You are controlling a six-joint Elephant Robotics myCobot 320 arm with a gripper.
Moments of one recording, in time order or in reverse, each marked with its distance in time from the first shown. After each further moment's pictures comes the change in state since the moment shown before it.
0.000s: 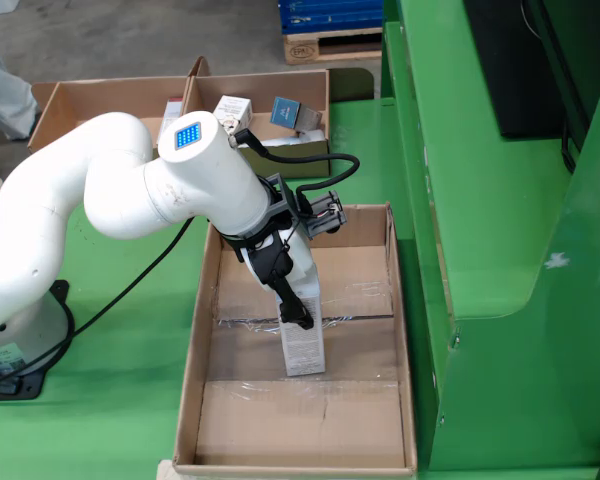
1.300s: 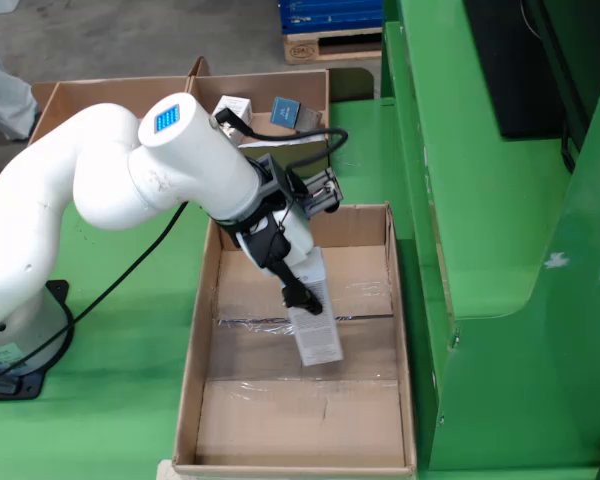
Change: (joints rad) arm 0.009 0.055 -0.003 0.046 -0.012 -0.006
